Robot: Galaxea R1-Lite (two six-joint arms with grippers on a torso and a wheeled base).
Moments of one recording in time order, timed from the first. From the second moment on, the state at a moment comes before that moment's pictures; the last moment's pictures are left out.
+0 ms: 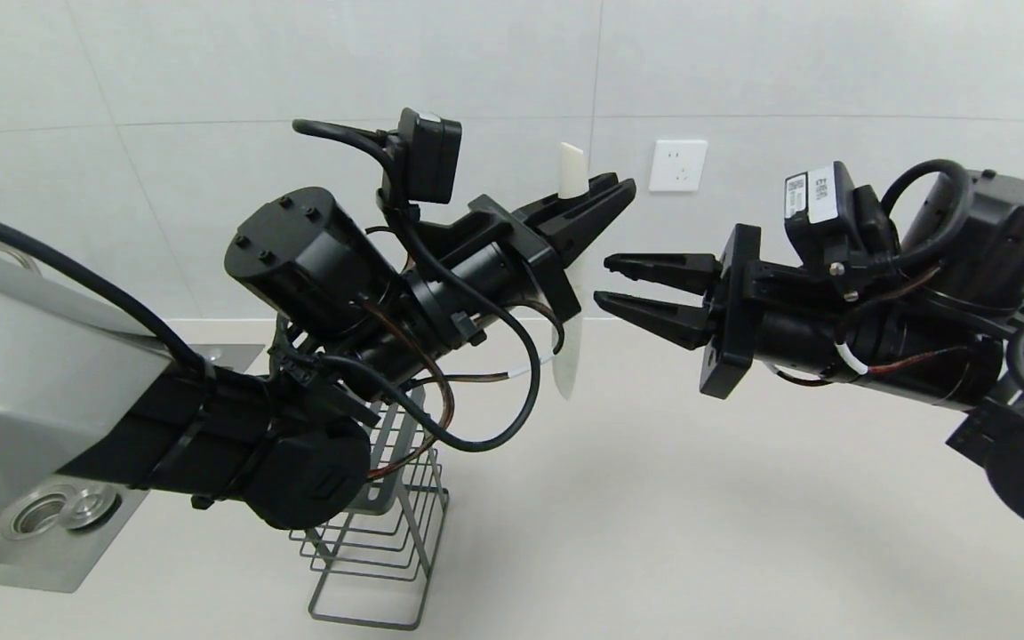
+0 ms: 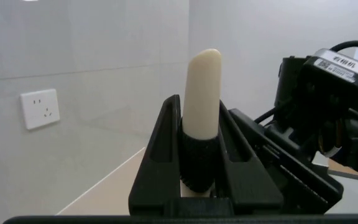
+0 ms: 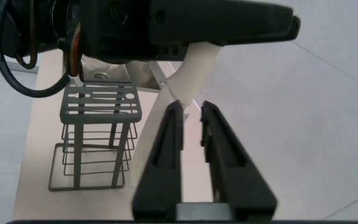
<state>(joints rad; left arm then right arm) -0.73 1.96 -1.03 -1.44 -0.43 -0.21 0.54 1.72 -0.81 -0.97 0.68 -0.37</state>
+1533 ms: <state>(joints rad) -0.59 1.63 -0.69 -1.40 -0.33 -0.20 0.00 0.57 -0.24 -0.93 0.56 -0.36</state>
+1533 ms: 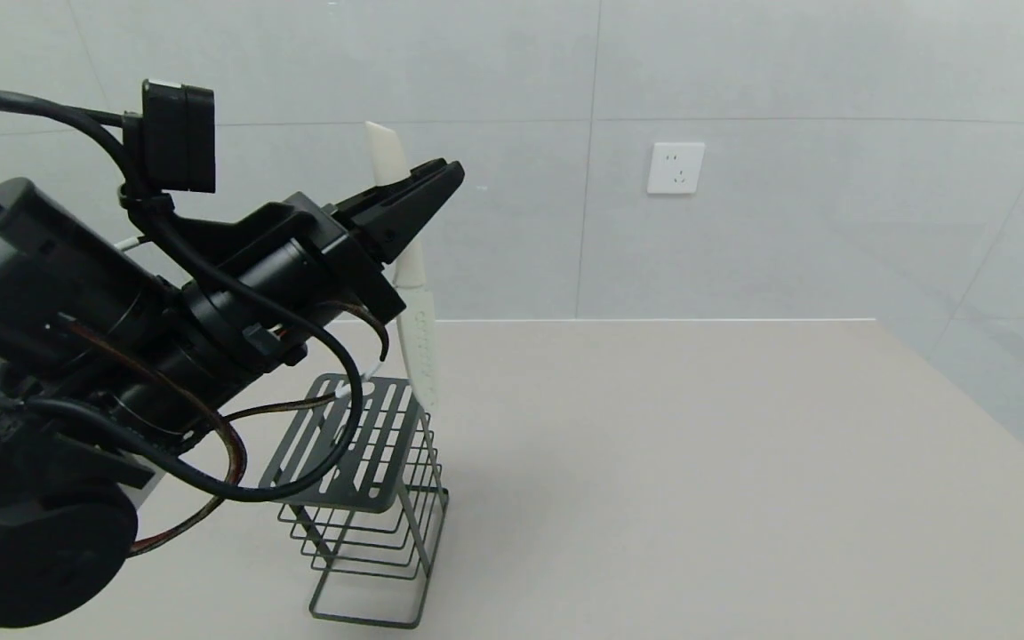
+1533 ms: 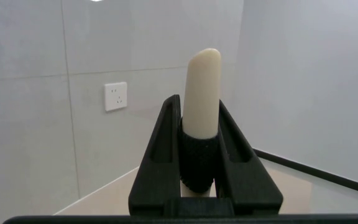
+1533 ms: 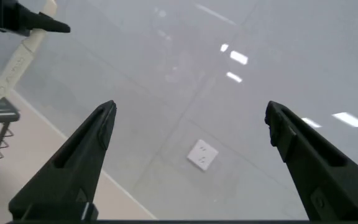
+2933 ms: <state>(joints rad) -0.53 1.46 -0.51 -1.36 -0.31 -0.11 -0.06 0.08 0.00 -0.05 0.13 -0.07</state>
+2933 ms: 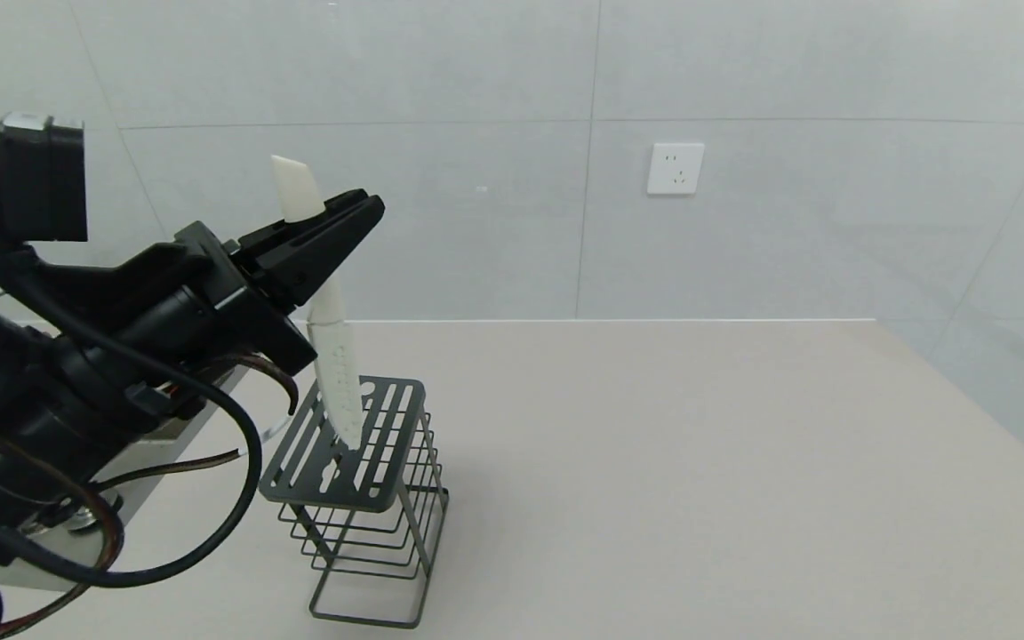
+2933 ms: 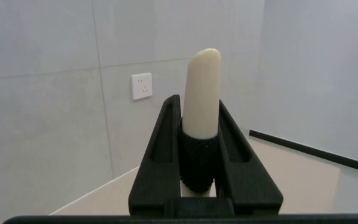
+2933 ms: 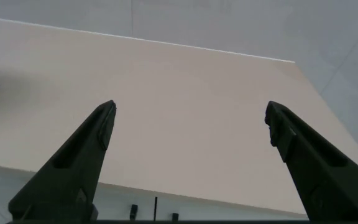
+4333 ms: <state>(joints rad) -0.55 1.66 -0.80 -1.21 -0.01 0.07 -0.06 0.09 0.00 -0.01 0.07 -0.07</state>
